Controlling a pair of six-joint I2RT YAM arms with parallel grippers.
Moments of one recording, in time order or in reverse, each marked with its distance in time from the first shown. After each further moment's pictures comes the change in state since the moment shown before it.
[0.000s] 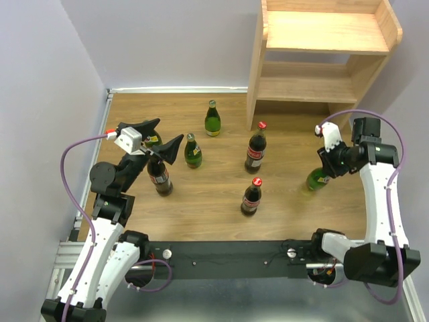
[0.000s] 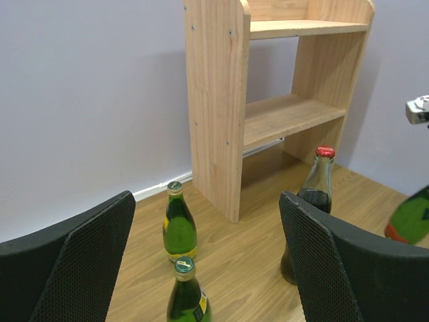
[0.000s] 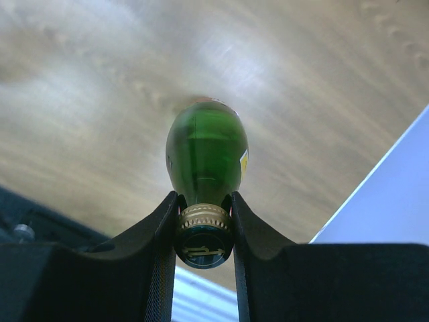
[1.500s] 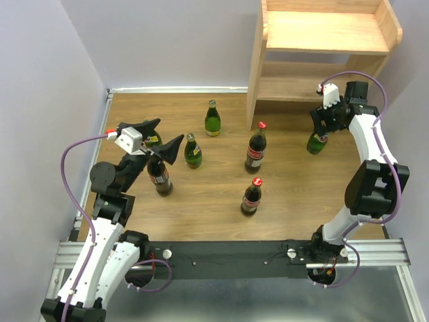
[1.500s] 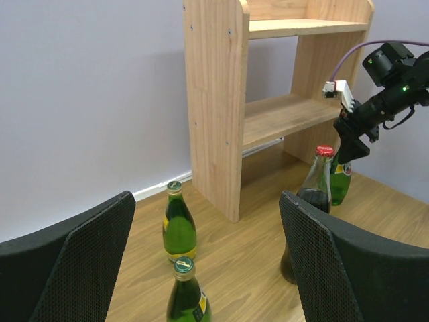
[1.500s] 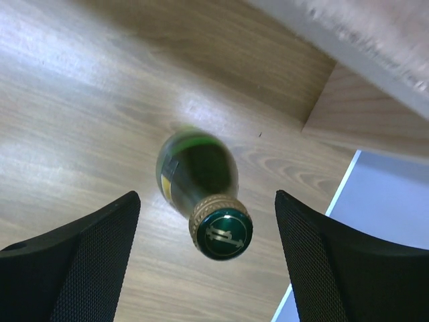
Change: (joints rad) left arm -0.003 0.001 0.000 0.000 0.000 0.003; right arm -0.001 0.609 0.310 0.492 0.053 0.168
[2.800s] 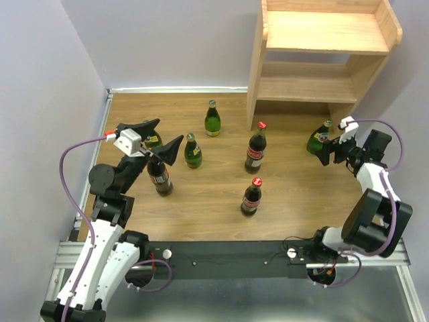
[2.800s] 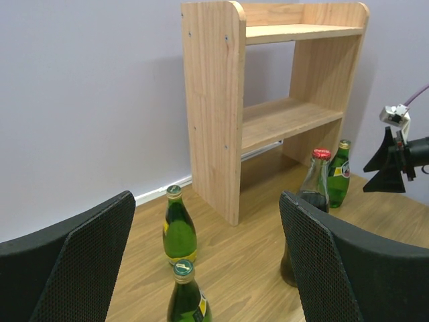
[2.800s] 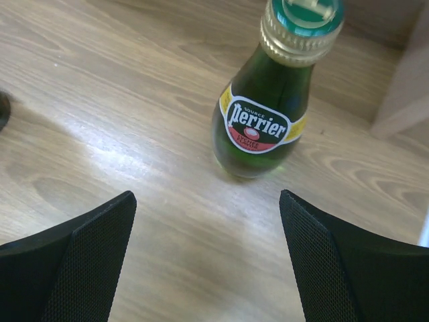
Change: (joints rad) left arm -0.003 -0.017 0.000 0.000 0.001 0.004; right arm -0.295 -0.350 -0.698 0.571 -0.554 0.030
